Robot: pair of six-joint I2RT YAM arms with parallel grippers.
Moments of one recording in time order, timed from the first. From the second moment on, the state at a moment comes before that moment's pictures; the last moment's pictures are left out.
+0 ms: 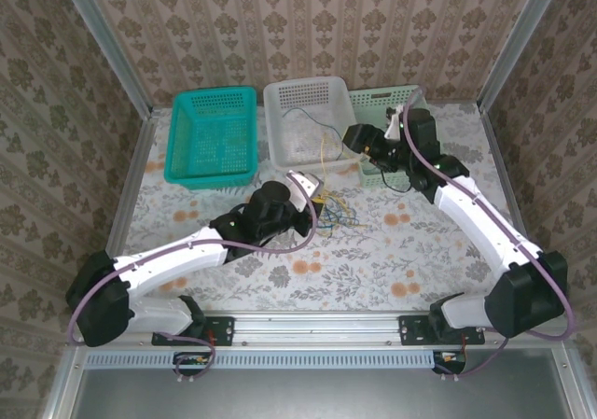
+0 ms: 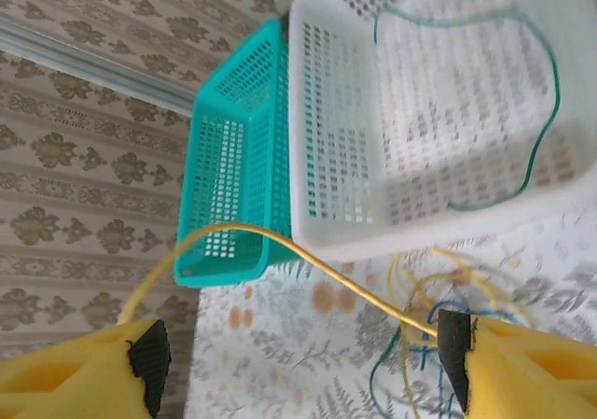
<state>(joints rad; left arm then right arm) -0.97 1.25 0.81 0.02 0.00 -0.15 0.30 1.35 1.14 -0.28 -0.37 0.86</state>
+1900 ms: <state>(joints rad) -1.08 1.21 0.81 -0.02 -0.18 -0.01 0.32 1.42 1.31 -0.25 -0.47 1.02</state>
